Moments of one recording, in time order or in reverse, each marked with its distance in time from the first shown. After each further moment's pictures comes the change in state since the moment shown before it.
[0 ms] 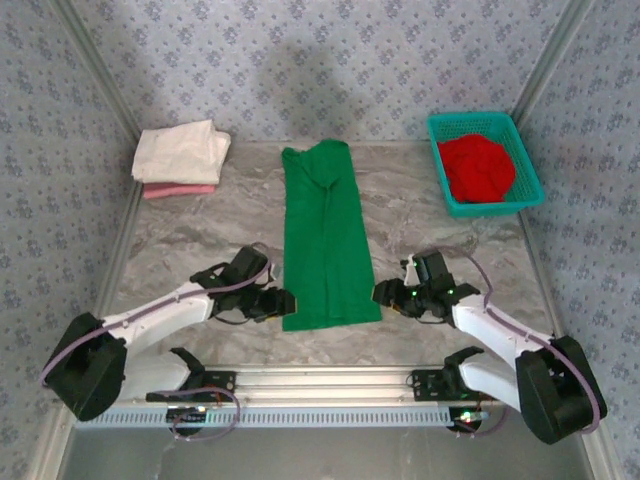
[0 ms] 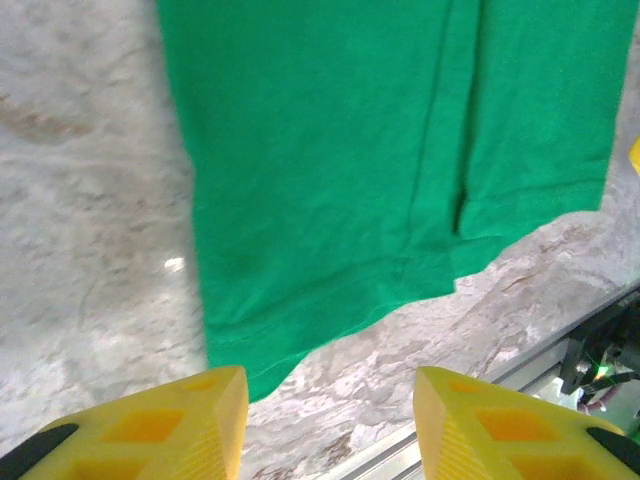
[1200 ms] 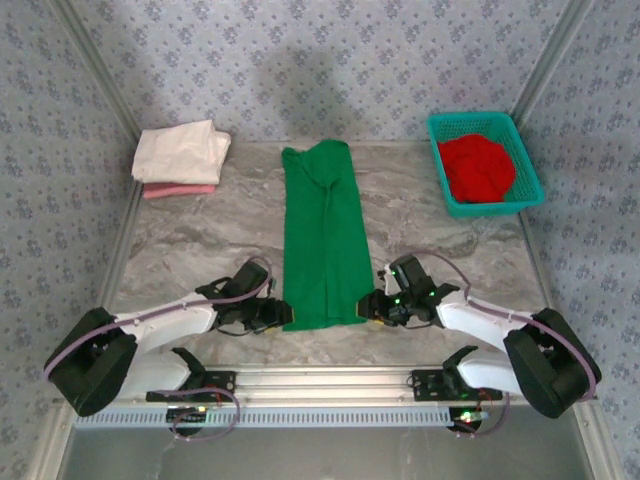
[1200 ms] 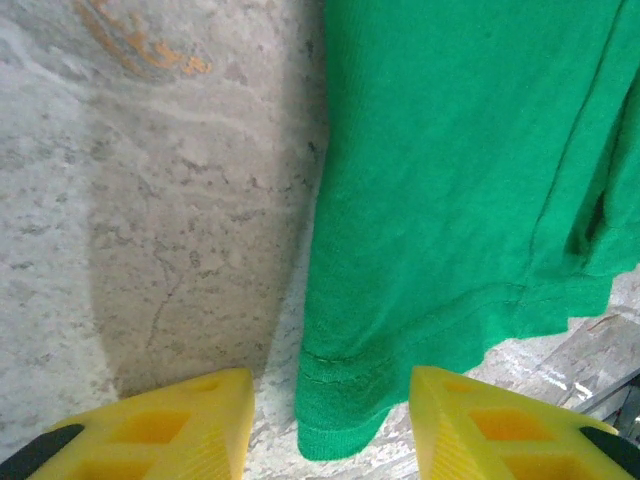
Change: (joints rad) left arm -0.046 0.042 -0.135 0.175 -0.065 -0.109; right arm 0.194 0.124 0.008 0.095 -0.039 0.046
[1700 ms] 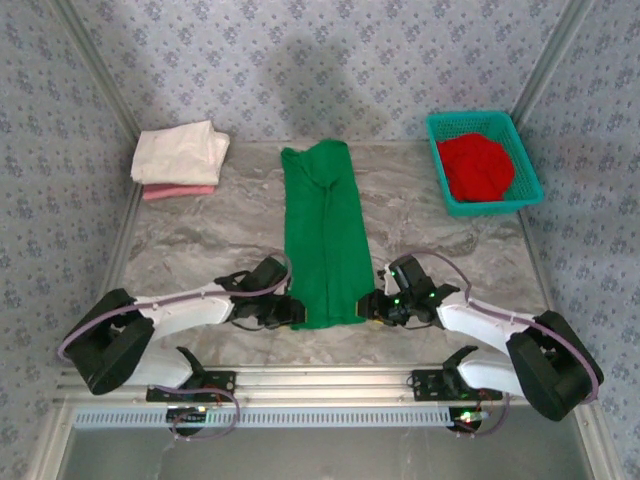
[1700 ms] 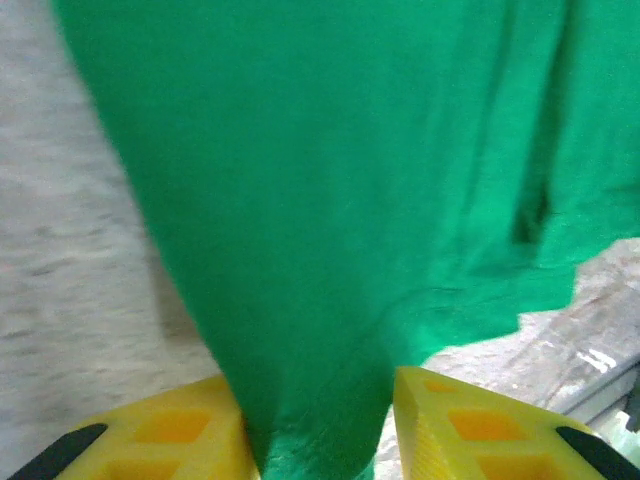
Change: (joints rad) left arm -0.100 0.134 0.135 -0.008 -0.021 0.031; right arm 0.013 -0.017 0.000 0.000 0.019 0.015
